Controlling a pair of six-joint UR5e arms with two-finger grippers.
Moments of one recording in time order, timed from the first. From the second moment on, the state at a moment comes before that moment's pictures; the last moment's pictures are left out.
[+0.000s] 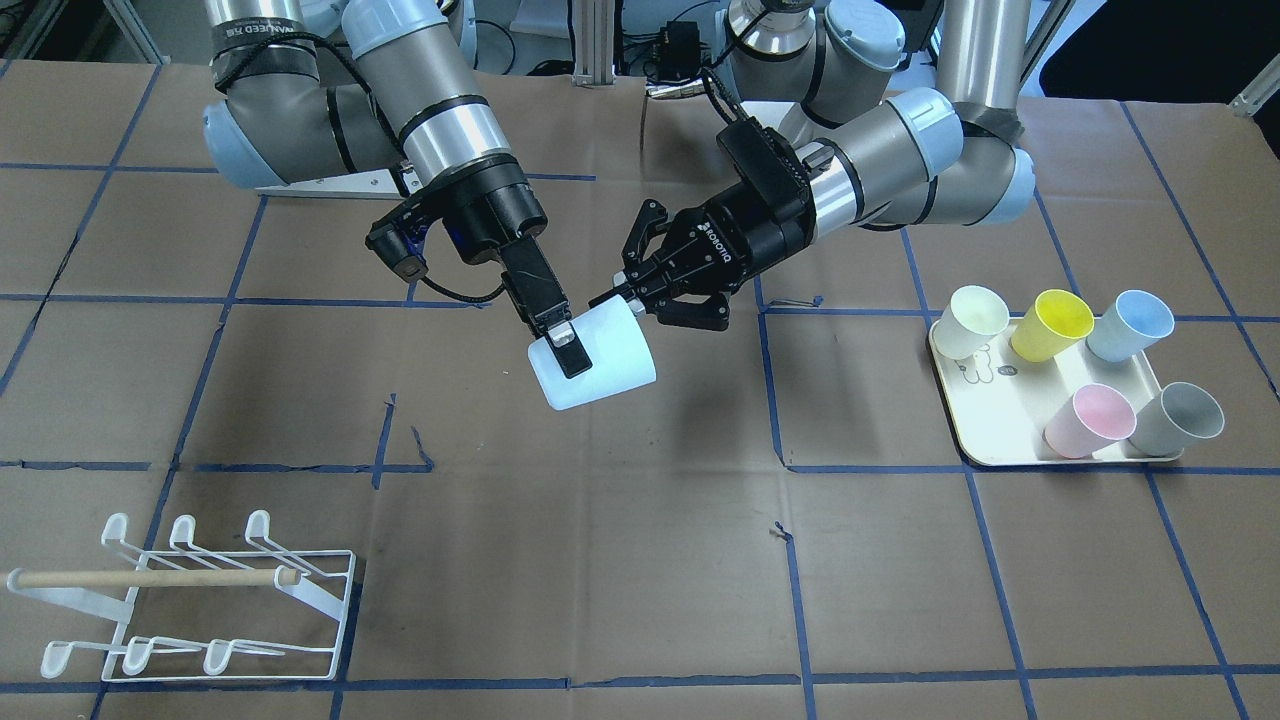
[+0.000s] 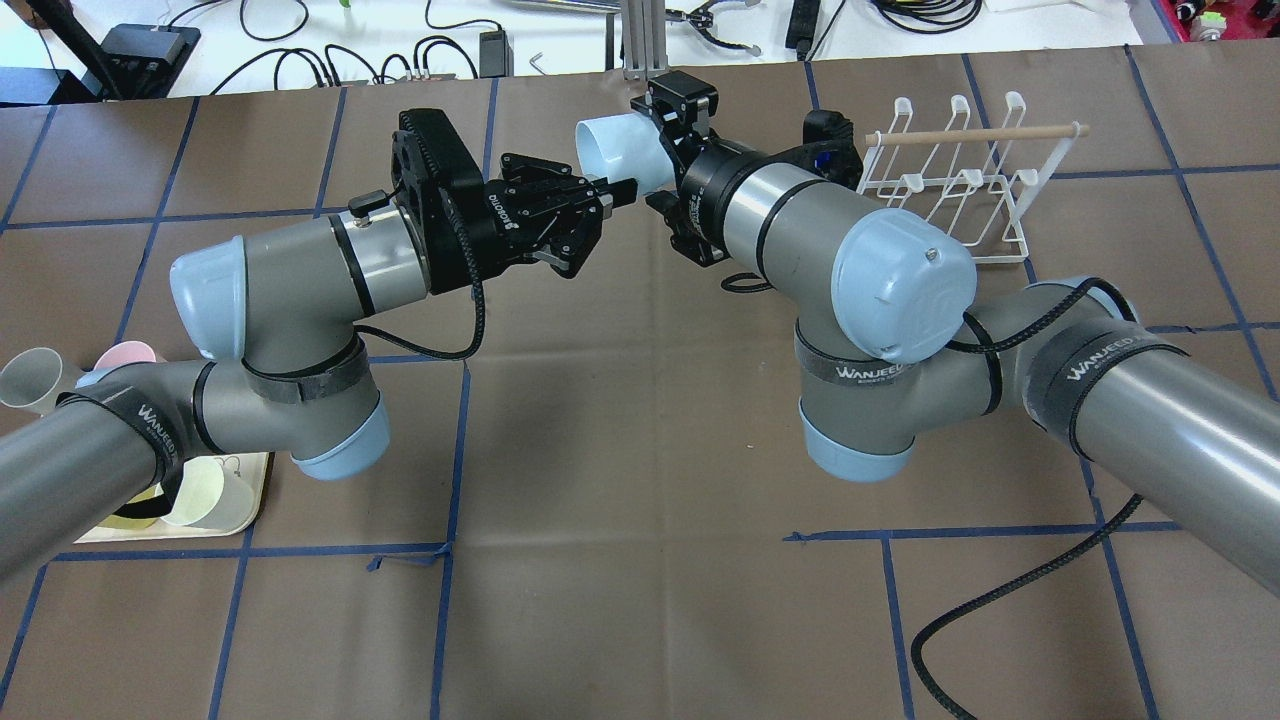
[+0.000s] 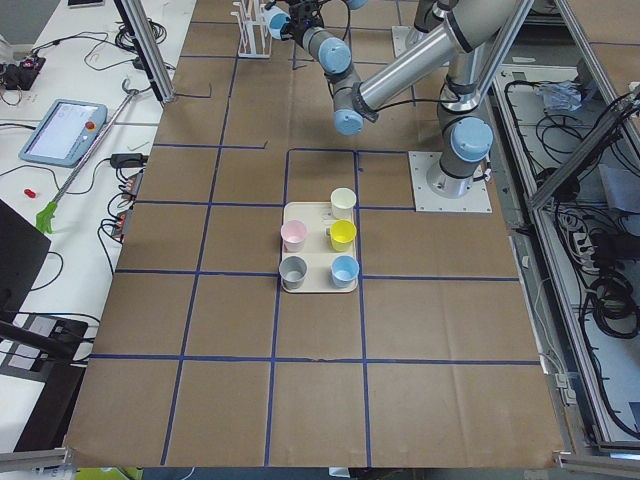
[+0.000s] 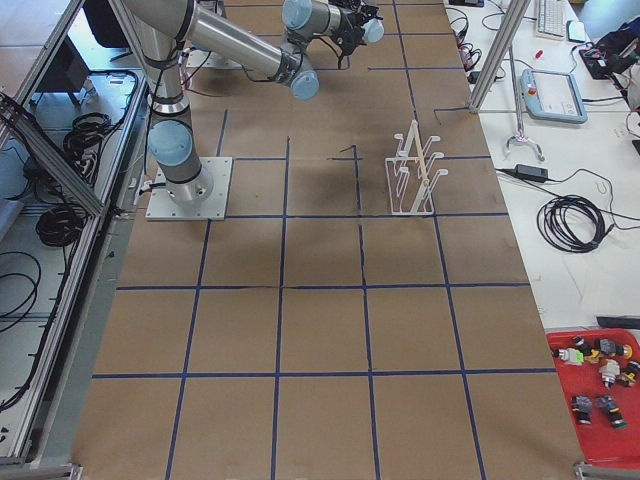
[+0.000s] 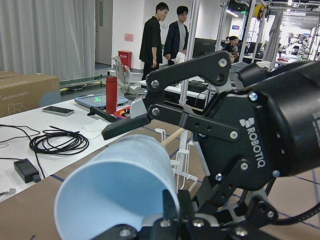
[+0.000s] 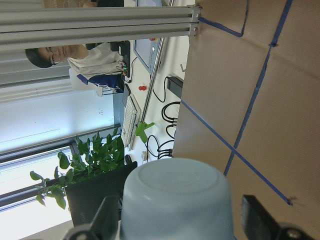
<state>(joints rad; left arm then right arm) -1.55 -1.80 -2.14 0.29 0.50 0.35 1.83 -1.38 2.03 -3.32 -1.30 1.61</state>
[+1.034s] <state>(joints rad) -1.55 -1.79 -2.13 0.29 0.52 0.35 1.83 -1.38 2.03 -3.32 -1.29 1.59</state>
